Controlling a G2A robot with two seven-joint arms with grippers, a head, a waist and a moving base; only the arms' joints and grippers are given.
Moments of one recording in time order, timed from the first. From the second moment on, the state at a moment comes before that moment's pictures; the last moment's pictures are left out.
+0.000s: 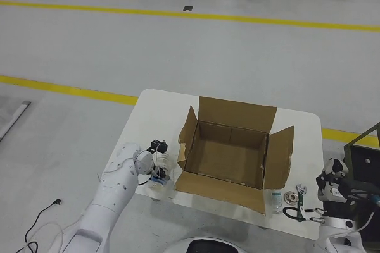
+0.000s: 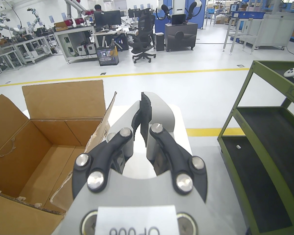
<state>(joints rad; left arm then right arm) 0.68 -1.44 -1.07 -0.75 1.16 -0.28 -1.13 -1.89 -1.54 1.86 -2.12 -1.34 -0.04 -0.15</state>
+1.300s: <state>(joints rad) 0.90 -1.33 -1.34 -1.50 1.01 -0.18 -1.50 -1.71 -1.47 1.90 -2.13 -1.07 -0.23 0.62</state>
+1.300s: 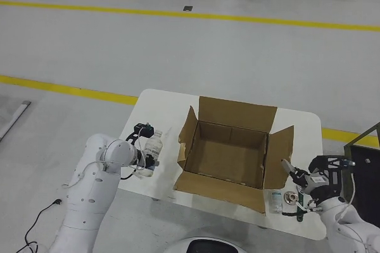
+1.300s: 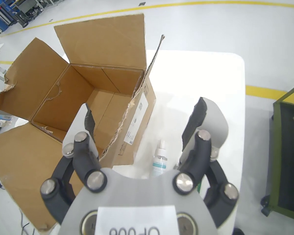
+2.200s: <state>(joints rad) 0.95 -1.31 -1.40 -1.69 0.93 -0.18 -1.54 -1.65 -1.45 1.84 -2.01 -0.89 -0.10 0.74</state>
